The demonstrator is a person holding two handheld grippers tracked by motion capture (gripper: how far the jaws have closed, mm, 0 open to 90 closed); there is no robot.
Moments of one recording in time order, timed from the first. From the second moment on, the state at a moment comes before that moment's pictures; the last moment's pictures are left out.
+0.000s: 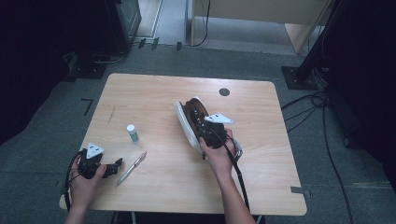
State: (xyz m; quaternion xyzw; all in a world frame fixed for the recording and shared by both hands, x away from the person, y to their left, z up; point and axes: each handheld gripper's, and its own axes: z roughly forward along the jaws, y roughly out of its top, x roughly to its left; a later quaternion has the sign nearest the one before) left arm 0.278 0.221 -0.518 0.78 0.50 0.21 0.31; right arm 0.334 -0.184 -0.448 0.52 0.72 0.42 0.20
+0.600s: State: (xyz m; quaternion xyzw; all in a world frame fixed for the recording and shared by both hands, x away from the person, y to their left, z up) left arm 0.278 0.221 -0.518 0.78 0.50 0.21 0.31; right arm 0.341 -0.171 -0.459 0.53 0.74 0.36 0.20
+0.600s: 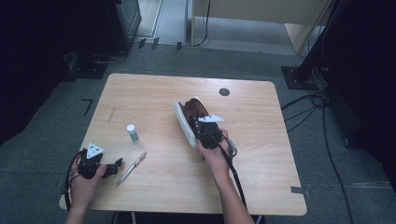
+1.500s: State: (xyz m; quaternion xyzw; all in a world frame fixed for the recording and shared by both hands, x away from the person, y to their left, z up) left arm 0.278 0.221 -0.518 0.78 0.50 0.21 0.31; right arm 0.353 -0.174 -0.469 0.55 0.76 0.30 0.14
